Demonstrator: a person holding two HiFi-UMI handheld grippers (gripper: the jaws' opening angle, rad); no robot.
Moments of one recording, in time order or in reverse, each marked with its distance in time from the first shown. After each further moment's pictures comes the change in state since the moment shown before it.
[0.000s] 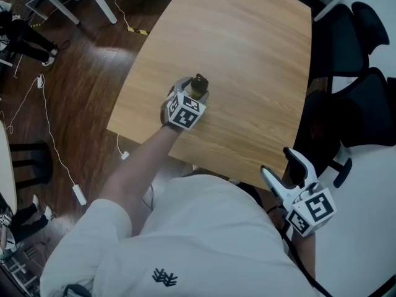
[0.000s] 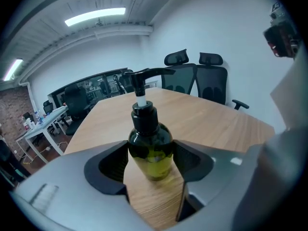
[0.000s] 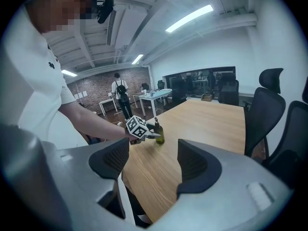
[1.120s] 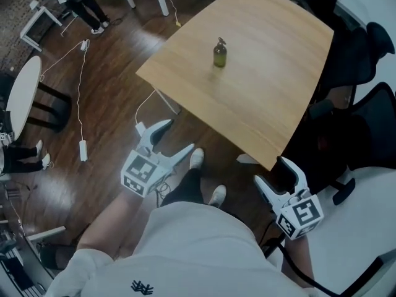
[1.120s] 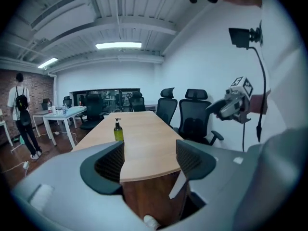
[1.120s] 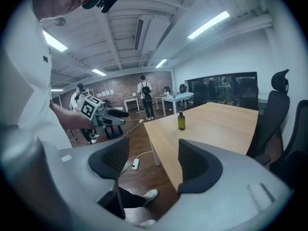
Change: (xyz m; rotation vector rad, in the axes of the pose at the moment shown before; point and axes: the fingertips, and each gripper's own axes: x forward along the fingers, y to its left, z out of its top) left arm -0.333 -0.194 -0.001 -0.212 -0.243 0.094; right arm -0.093 0.038 -0.104 -0.165 -0.051 0.243
